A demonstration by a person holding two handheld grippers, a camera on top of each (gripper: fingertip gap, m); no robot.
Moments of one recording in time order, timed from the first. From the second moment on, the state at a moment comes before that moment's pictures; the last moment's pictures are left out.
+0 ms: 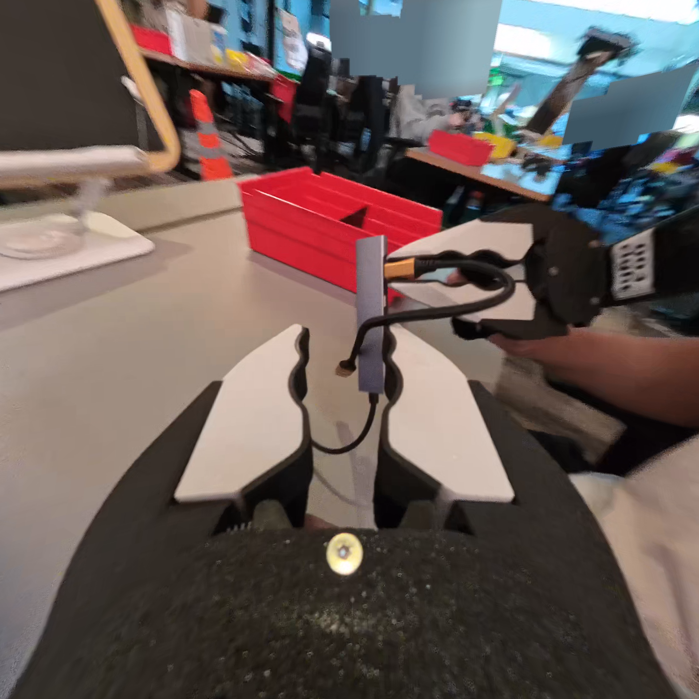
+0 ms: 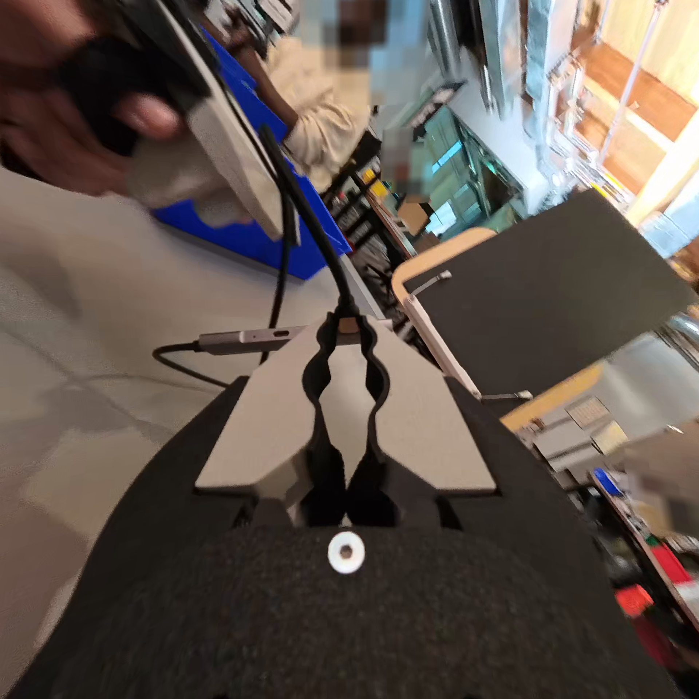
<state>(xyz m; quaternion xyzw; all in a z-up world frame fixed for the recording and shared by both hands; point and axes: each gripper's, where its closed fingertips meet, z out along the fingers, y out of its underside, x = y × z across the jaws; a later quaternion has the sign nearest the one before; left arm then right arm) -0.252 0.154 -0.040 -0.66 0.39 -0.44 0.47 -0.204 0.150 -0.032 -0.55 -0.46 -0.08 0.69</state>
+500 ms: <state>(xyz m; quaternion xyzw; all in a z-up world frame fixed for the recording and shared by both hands) -0.345 0.232 0.065 -0.61 0.25 -0.54 0.52 -0.208 0.140 -0.027 -0.53 -0.48 -0.06 0.70</state>
